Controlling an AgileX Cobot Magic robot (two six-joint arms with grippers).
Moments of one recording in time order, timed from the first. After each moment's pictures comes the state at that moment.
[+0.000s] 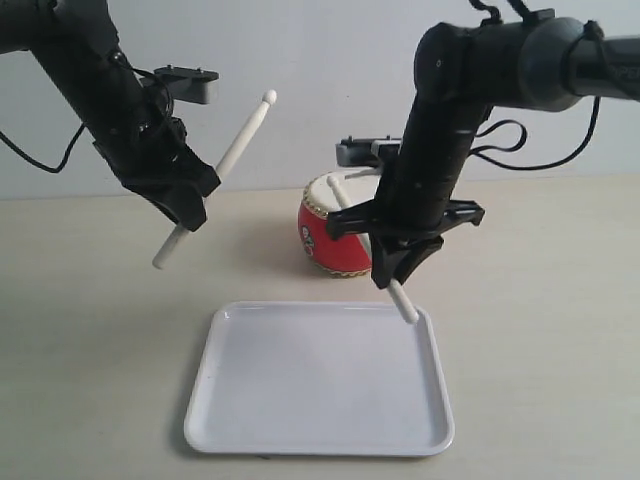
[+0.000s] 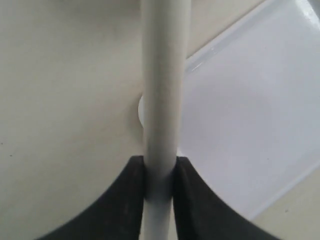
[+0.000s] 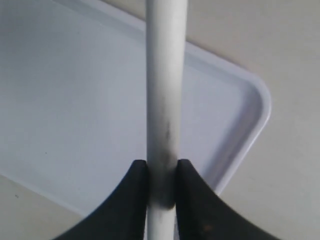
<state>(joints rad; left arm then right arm) -0.35 2.03 -1.83 -0.24 1.22 0.44 0.42 2.11 -1.75 0.21 1.22 -0.01</state>
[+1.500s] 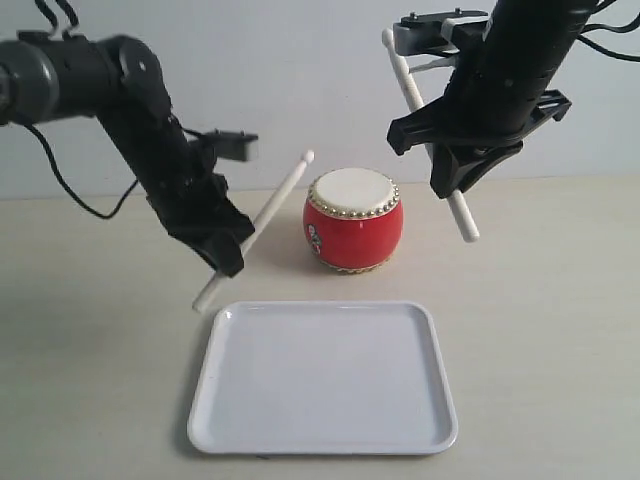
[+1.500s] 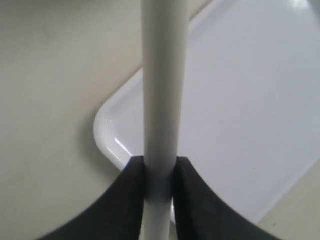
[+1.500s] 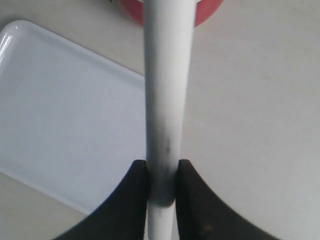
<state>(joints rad) -0.37 2.17 -1.85 -0.34 1.22 0.53 0.38 1.83 -1.70 0.07 1.23 -0.06</state>
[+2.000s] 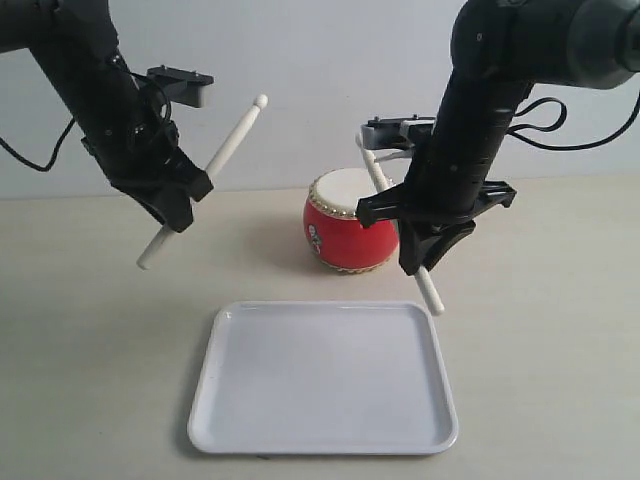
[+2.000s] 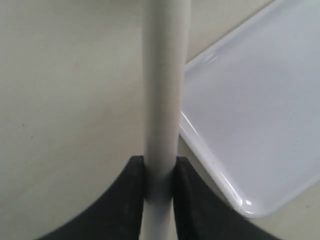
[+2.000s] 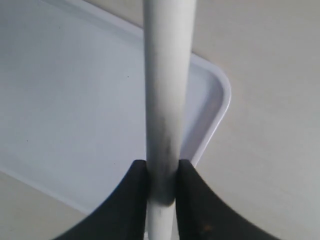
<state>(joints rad) -0.35 2.02 -1.81 -0.16 1.22 0.39 0.38 2.04 -1.70 0.18 1.23 -0.07</state>
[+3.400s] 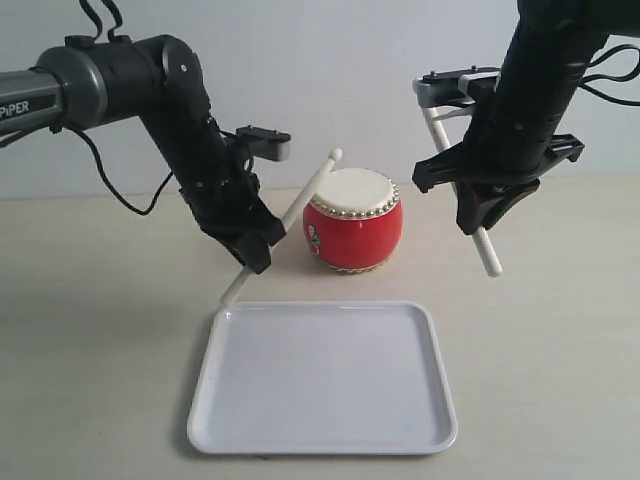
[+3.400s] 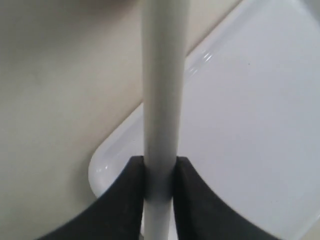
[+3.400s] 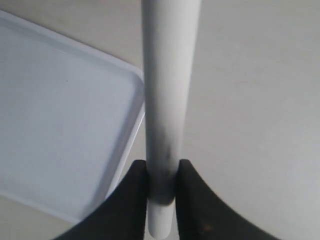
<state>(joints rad) -0.43 2.29 -2.00 -0.30 1.22 0.50 0.30 1.93 -1.67 0.06 1.23 -0.07</state>
